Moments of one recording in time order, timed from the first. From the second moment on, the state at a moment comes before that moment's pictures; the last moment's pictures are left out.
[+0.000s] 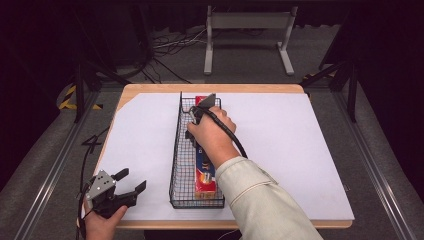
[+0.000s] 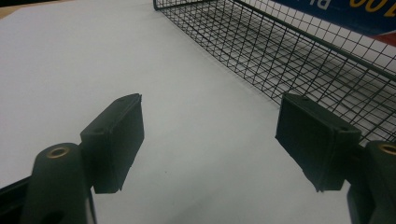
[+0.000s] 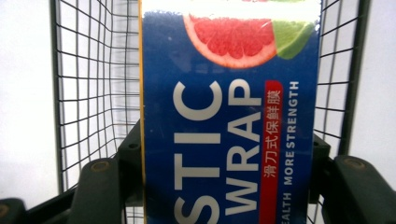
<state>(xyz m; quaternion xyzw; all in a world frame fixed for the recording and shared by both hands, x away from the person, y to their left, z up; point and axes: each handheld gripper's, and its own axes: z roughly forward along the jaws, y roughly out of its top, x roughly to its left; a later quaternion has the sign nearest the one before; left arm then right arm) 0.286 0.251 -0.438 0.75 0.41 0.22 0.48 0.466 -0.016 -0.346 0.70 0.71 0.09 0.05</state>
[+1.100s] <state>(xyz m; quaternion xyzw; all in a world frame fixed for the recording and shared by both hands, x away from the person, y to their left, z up) 0.286 0.252 -0.438 0.74 0.41 0.22 0.49 0.470 -0.013 -0.373 0.70 0.71 0.08 0.06</state>
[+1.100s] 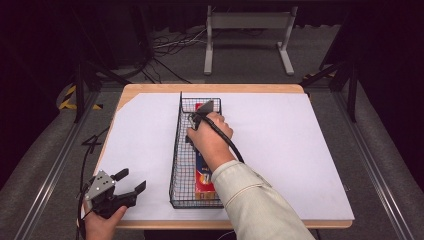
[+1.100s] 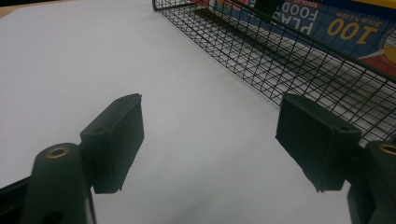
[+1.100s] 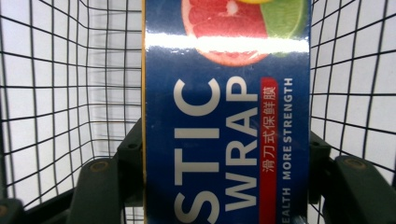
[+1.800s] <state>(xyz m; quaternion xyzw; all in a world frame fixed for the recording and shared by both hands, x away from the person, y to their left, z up) 0.286 0.253 -0.438 0.75 0.41 0.22 0.48 0.470 -0.016 -0.384 0.70 0.70 0.07 0.08</state>
